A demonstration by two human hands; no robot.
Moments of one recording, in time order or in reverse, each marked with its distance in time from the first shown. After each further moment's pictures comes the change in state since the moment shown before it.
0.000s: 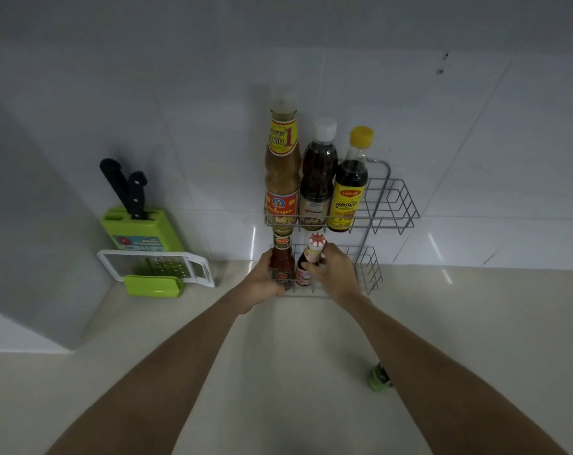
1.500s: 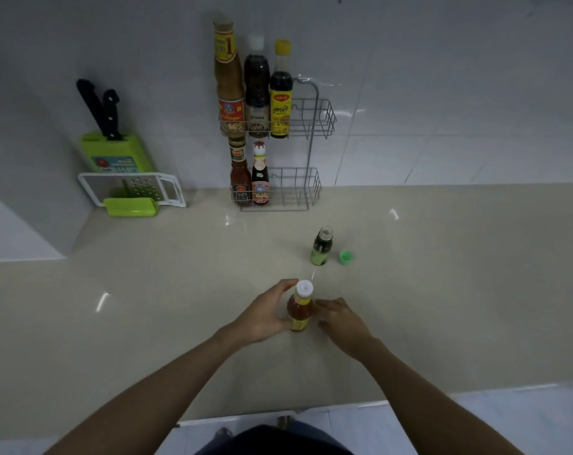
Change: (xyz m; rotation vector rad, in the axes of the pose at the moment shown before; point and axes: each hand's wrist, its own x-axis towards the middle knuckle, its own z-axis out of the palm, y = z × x) left_hand -0.237 -0.089 0.173 0.280 -0.202 0.286; right_hand -0.337 0.090 -0.049 -0.559 -0.498 -0.095
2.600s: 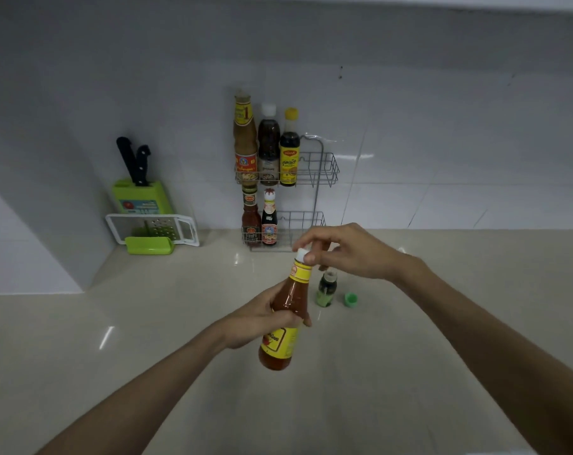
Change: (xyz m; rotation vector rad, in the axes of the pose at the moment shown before) left_hand -0.009 0.068 -0.063 -0.450 -0.151 0.097; right_hand 0.023 -0.052 -0.255 0.438 0.153 -0.437
